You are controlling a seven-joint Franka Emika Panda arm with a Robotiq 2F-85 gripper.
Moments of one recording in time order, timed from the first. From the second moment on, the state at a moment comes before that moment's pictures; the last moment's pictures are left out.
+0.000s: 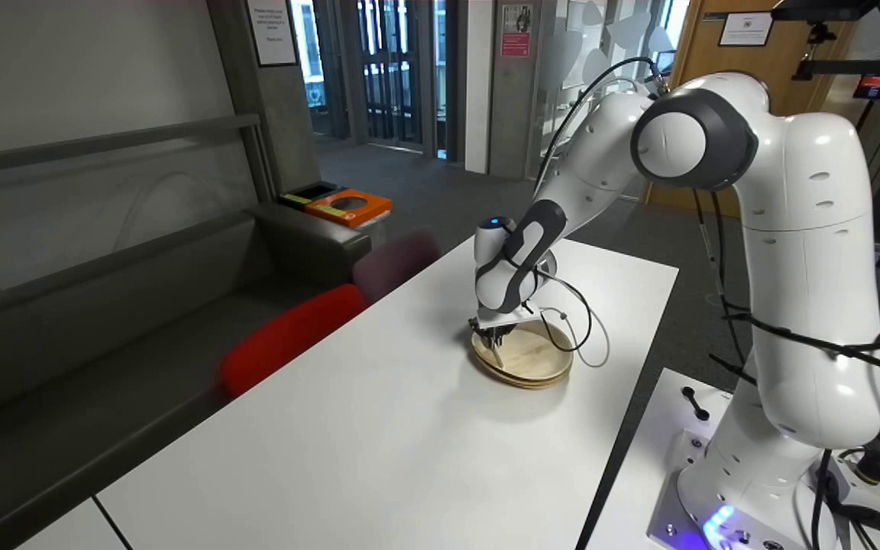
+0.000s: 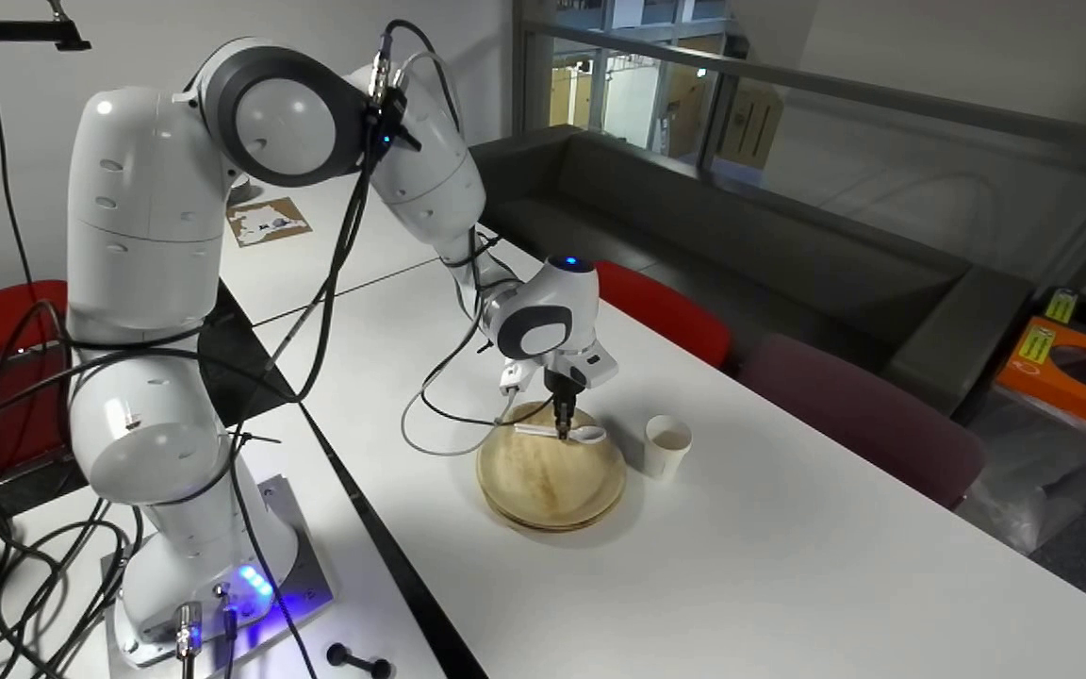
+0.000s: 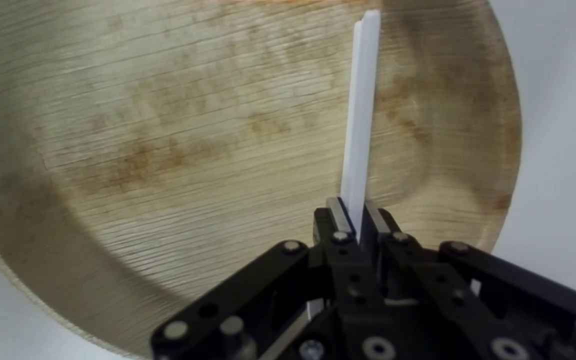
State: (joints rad) arm 0.03 0.40 -0.18 -2.29 -0.02 2.70 0.60
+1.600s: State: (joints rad) arm 0.02 0.40 -0.18 -2.30 -0.01 2.70 0.57
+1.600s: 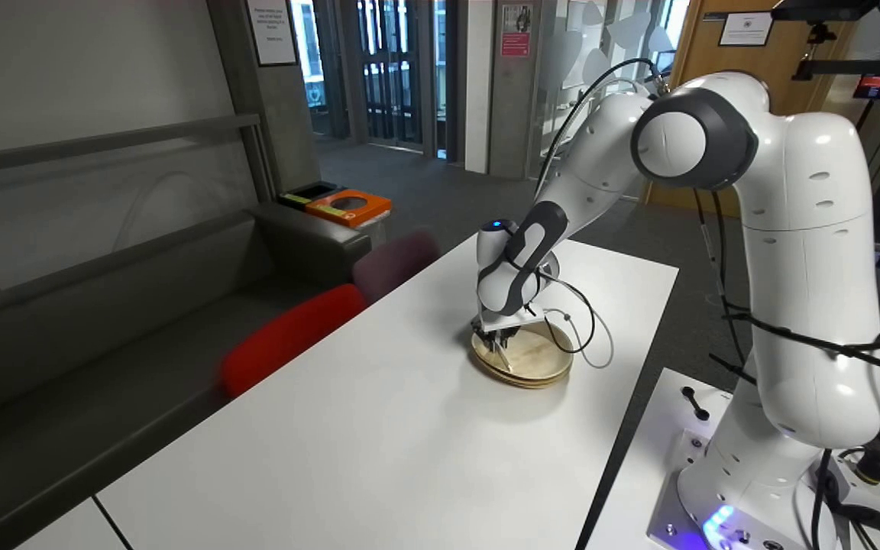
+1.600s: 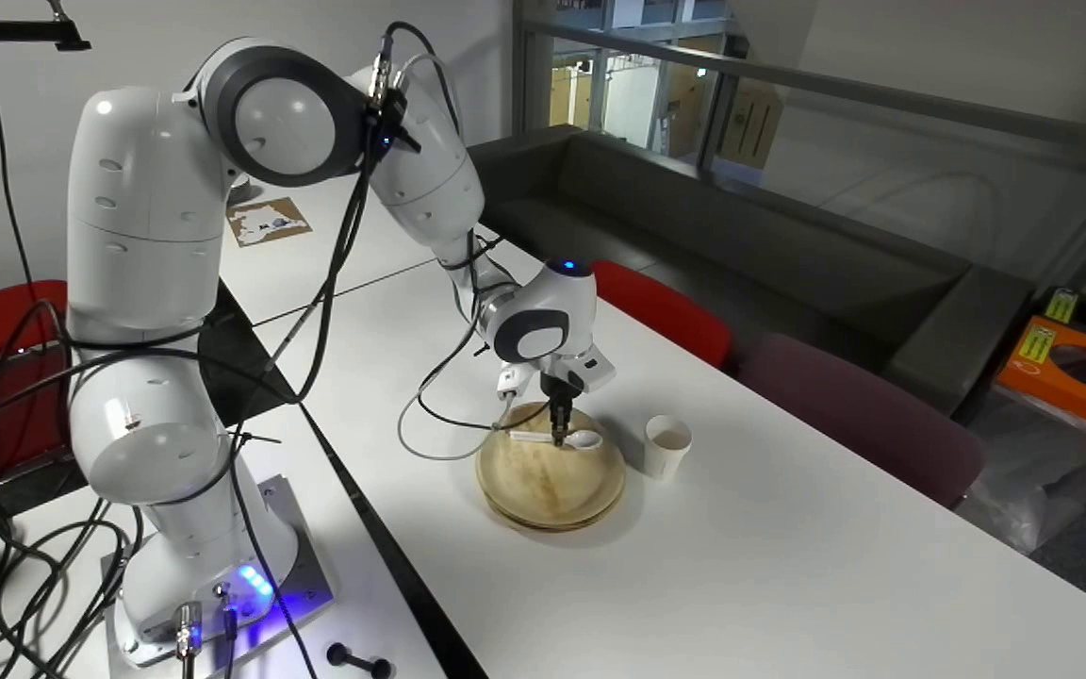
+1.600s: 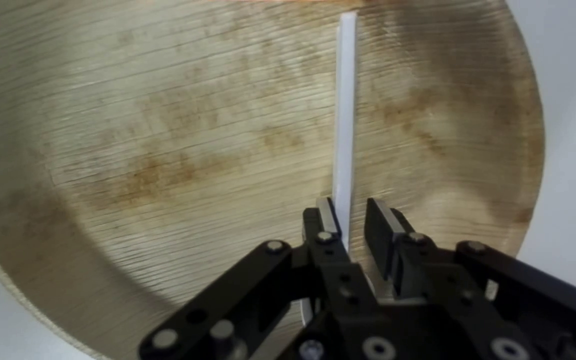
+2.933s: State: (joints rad) arm 0.02 0.37 -0.18 -2.32 -0.01 2.70 0.55
